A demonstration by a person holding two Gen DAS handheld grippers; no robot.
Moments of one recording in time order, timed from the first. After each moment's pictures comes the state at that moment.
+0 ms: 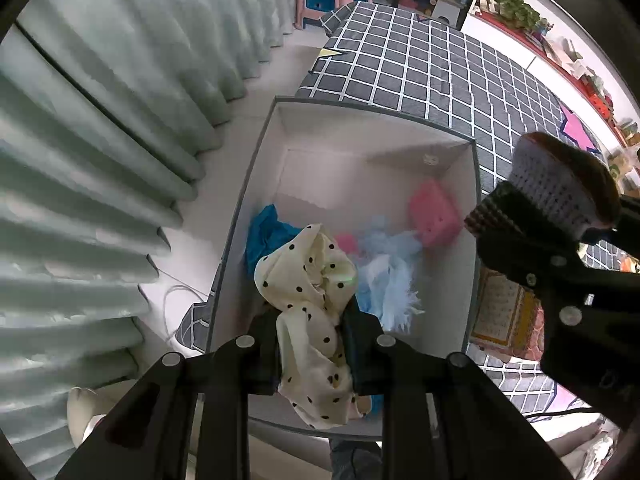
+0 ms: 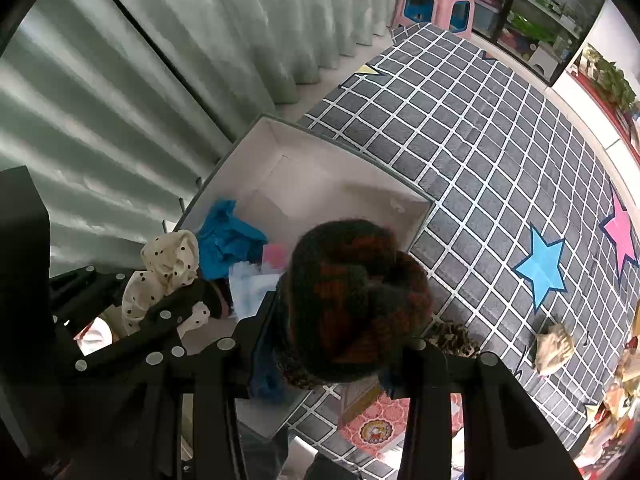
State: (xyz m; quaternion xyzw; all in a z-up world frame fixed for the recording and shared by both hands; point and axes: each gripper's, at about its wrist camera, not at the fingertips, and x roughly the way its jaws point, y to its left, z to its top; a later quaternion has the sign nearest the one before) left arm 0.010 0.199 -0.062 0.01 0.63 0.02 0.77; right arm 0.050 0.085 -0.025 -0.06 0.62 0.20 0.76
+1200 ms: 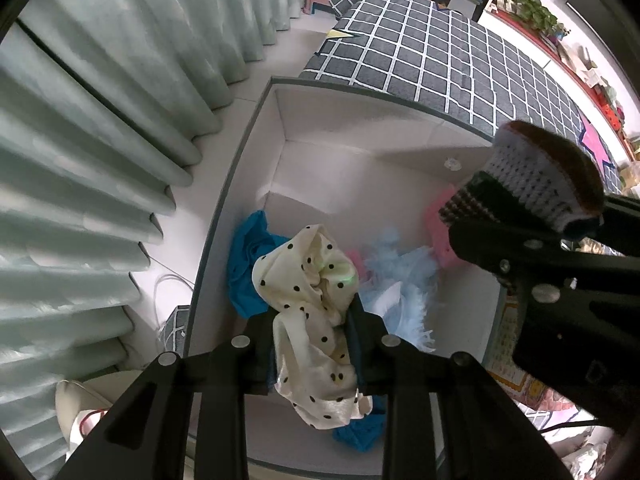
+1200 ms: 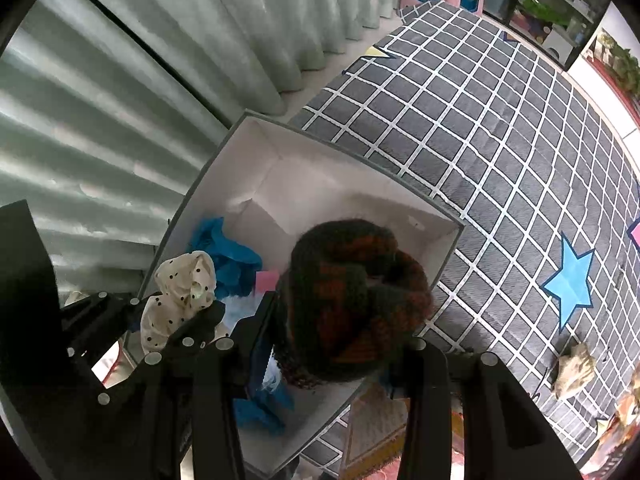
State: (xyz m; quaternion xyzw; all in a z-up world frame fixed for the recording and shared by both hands) left arm 0.039 0.198 -0.096 -0.01 0.65 0.03 0.76; right arm 0.091 0.098 -0.063 -0.04 0.64 0.22 0.73
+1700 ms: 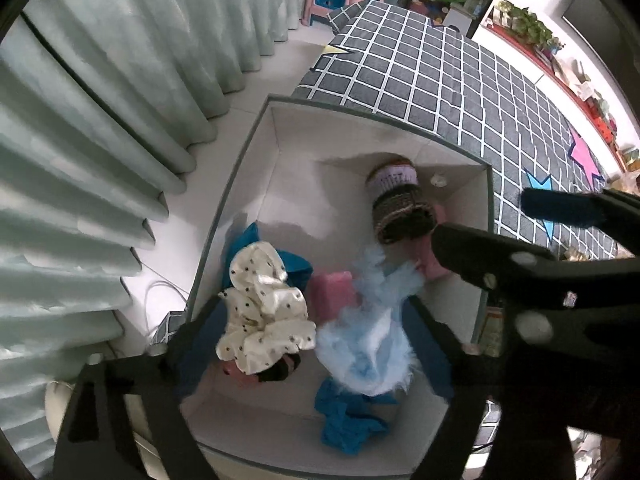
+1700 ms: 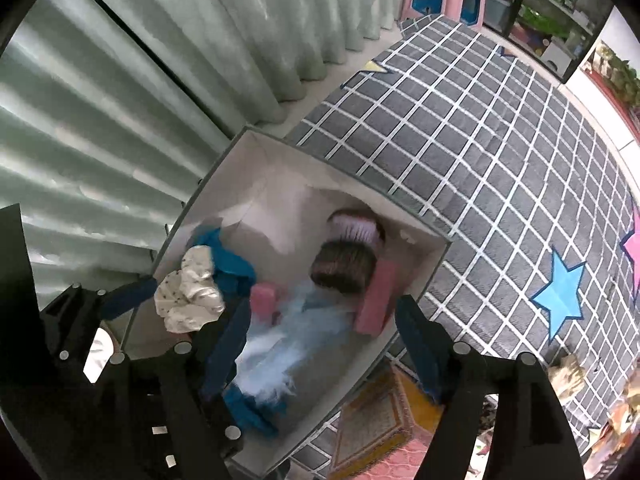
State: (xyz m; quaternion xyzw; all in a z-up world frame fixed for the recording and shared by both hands) left arm 0.037 0.197 -0.084 -0.04 0.63 0.03 0.77; right arm 0.093 0.095 -0.051 -0.06 0.62 0.22 0.75
